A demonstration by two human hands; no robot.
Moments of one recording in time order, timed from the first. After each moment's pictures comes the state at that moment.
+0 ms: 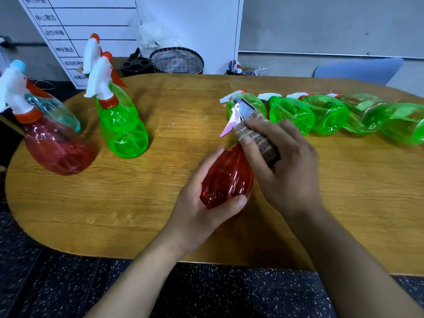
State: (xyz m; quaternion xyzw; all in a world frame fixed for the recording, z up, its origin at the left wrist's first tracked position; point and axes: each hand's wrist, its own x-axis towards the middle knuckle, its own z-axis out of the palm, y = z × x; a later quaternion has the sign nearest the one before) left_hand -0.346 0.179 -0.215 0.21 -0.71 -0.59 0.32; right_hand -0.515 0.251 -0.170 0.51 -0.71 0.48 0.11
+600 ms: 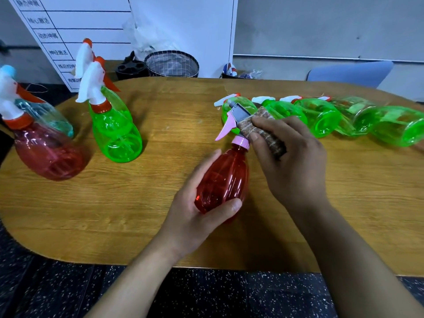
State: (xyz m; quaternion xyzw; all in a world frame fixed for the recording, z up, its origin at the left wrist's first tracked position) left_hand -0.346 0.179 -0.218 0.21 -0.74 -0.56 0.32; right_hand -0.536 0.253 -0.165 0.50 -0.73 0.45 0.14
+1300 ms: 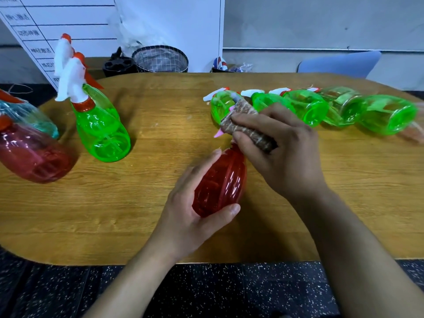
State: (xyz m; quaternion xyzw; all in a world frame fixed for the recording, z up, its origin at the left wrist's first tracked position) left_hand -0.344 0.186 -0.219 0.21 -0.81 -0.45 0.30; right_hand -0.546 0.260 -0.153 0.57 -0.67 0.44 0.17
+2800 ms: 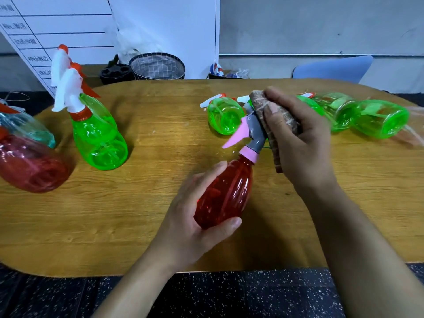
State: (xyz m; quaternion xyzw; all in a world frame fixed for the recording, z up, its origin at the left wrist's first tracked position) left_hand -0.343 0.185 -0.220 0.18 -0.83 -0.44 0.28; right_hand -0.560 0.255 -0.142 0.42 -0.64 0.64 -0.03
